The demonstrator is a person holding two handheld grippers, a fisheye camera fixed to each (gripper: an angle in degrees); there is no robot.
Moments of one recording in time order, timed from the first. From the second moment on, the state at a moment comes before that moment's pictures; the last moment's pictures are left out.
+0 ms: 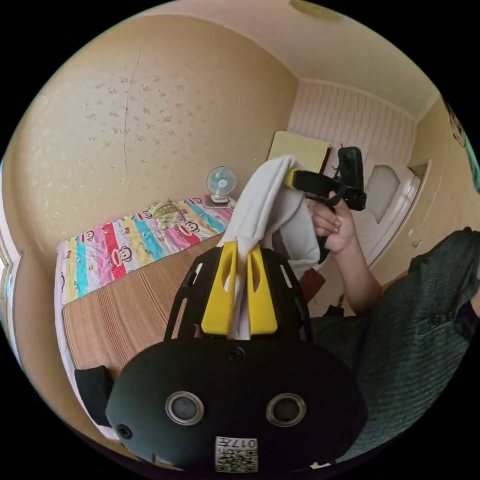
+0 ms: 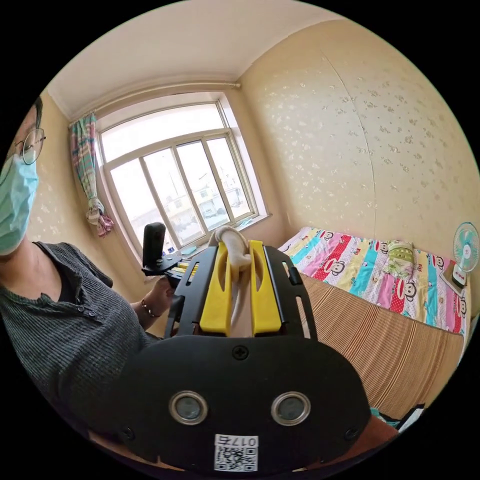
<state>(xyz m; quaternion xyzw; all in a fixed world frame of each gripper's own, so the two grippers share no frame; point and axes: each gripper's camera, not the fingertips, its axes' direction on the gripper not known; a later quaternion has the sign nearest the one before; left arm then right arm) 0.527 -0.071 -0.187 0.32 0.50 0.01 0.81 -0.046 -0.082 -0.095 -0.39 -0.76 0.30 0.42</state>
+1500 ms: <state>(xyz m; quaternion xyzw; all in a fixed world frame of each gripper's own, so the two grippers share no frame) -0.092 0.011 -0.256 0.42 0.57 -0.04 0.71 0.076 -0.206 -0.018 -0.36 -0.44 0.34 0.75</state>
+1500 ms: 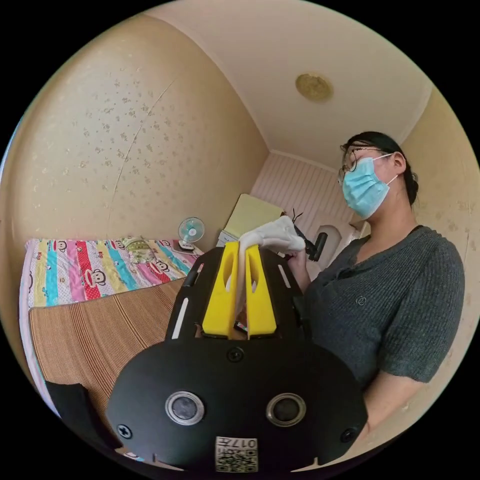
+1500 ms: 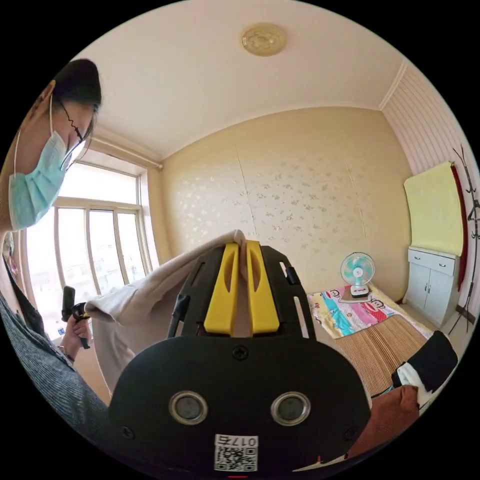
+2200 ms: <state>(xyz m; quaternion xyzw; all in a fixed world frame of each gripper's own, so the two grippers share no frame) -0.255 -0.221 0.265 -0.15 0.42 -0.19 0.88 -0.432 0.174 -0.067 -0.79 -0.50 -0.05 0.35</state>
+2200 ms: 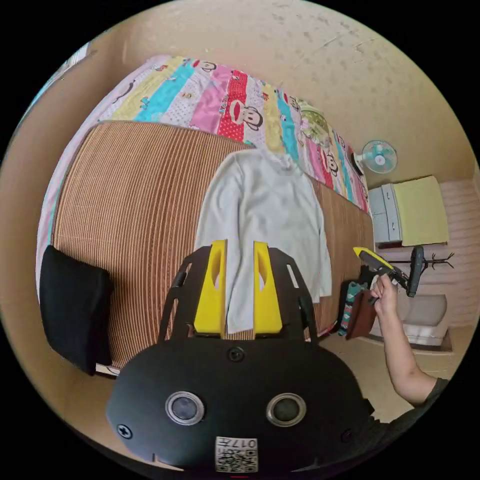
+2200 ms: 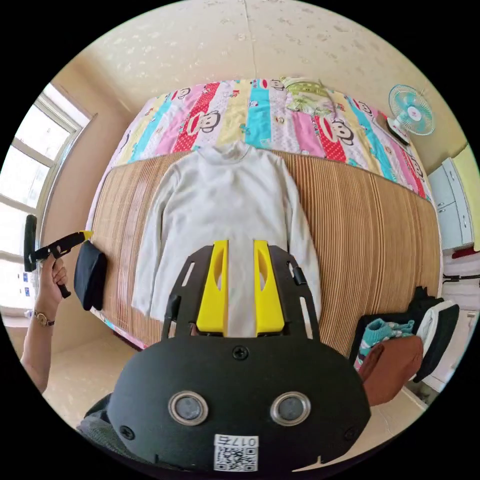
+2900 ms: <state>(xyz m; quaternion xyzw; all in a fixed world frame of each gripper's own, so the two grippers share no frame) -0.459 -0.039 0.313 -0.38 0.52 -0.25 0.72 -0.363 0.220 -0.181 -0.87 -0.47 -0.17 0.04</state>
